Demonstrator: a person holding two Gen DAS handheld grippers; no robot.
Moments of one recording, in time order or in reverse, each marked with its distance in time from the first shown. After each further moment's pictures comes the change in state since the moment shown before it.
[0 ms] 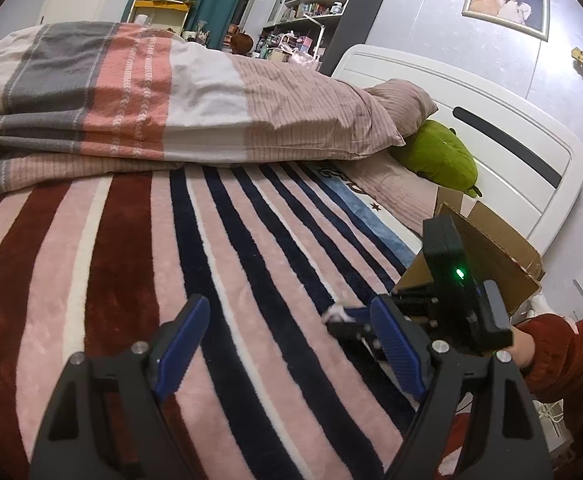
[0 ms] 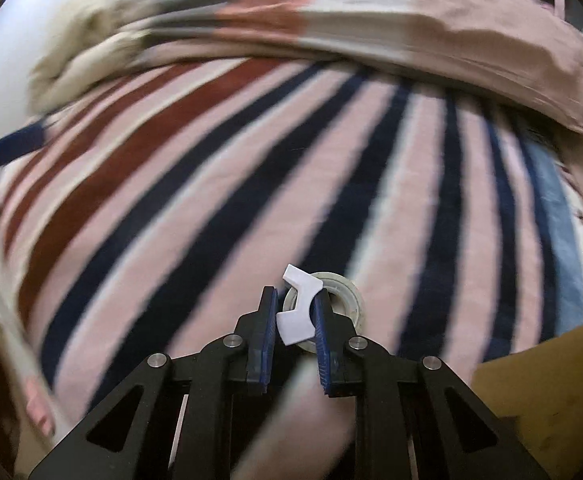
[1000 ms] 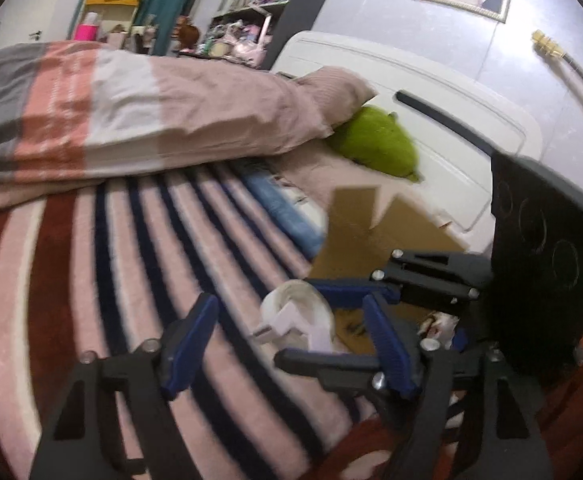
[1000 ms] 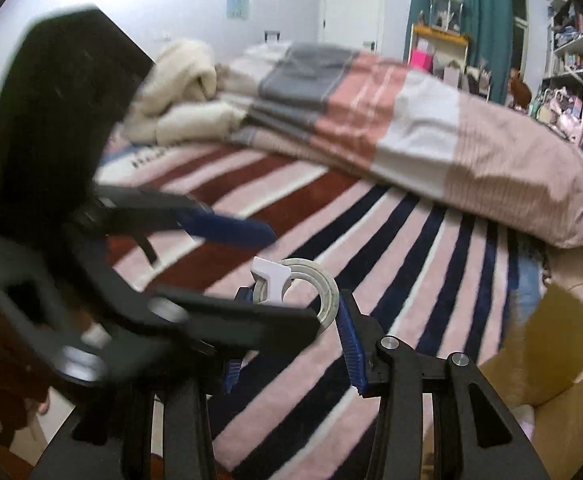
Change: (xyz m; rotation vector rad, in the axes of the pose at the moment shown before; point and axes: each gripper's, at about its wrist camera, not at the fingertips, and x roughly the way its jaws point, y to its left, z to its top) left arm -0.011 -0.101 0.035 0.058 0.064 -0.195; right arm -0.169 0.060 0.000 -0.181 -0.321 0.030
